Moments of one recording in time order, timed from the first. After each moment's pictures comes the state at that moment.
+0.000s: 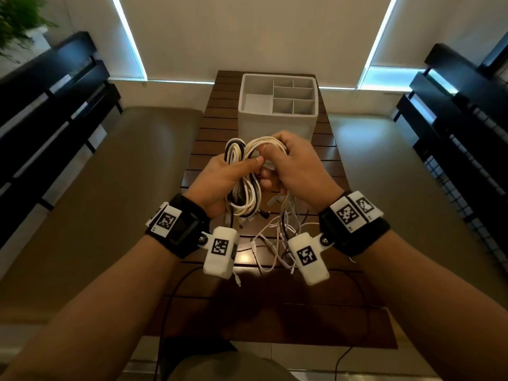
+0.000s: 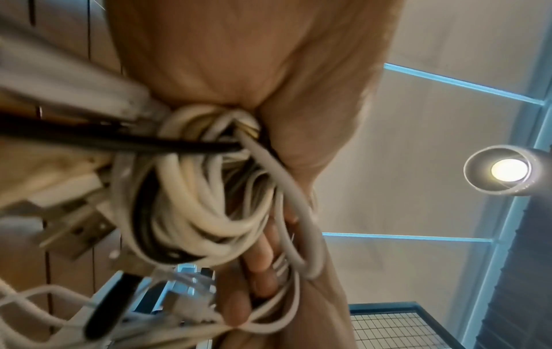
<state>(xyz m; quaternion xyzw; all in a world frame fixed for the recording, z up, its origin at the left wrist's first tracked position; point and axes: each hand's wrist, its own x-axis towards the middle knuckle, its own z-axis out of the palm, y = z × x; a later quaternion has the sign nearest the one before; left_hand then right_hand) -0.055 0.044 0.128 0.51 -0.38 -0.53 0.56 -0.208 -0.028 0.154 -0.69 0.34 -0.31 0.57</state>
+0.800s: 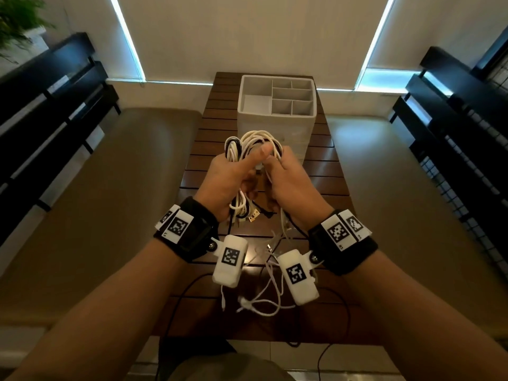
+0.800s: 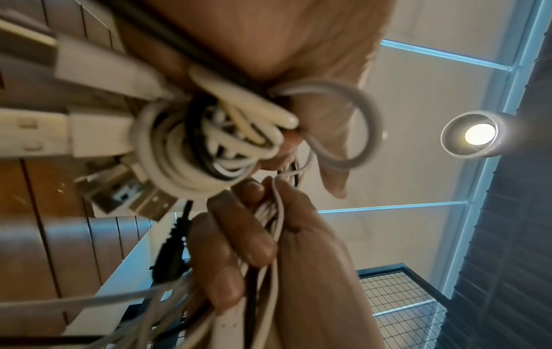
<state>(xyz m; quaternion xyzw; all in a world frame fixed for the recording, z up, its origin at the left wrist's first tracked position) -0.075 0.051 0.137 0.52 -0.36 -0.49 0.60 -0.200 -0.010 0.132 -0.65 0.37 -0.31 0.59</state>
